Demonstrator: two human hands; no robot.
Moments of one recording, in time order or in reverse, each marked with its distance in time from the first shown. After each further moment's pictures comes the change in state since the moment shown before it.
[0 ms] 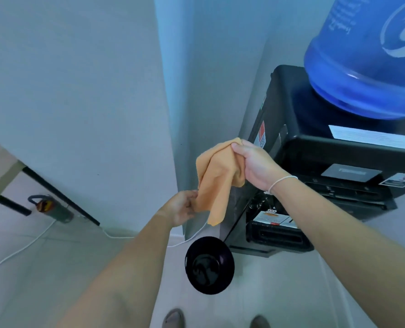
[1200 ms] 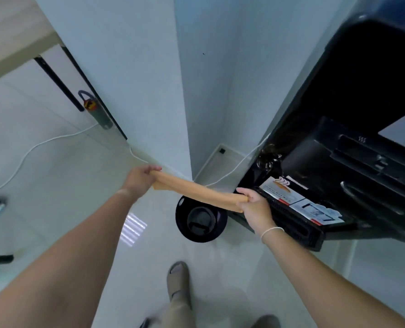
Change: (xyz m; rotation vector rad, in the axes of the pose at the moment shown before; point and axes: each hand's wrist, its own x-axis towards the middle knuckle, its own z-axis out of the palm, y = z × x) left_hand 0.003 -0.169 -0.026 0.313 0.865 0.255; right_hand 0.004 0.246 -0.148 -0.577 -0.052 0.219
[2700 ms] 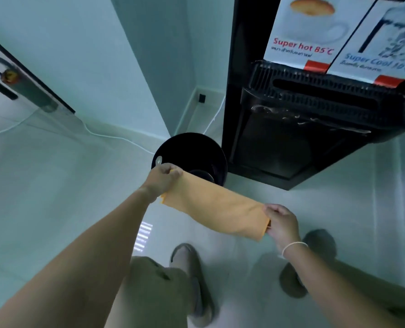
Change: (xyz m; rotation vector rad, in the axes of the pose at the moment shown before) left_hand 0.051 -0.236 0.203 0.126 -0.294 0.112; right_hand 0.059 0.368 0.050 0.409 0.363 0.261
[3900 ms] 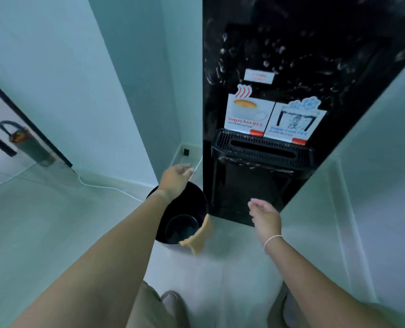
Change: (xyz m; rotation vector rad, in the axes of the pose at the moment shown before) left_hand -0.026 0.126 0.019 0.016 0.025 0.256; right_hand -0.046 -0.098 -0.010 0.065 0.064 -0.287
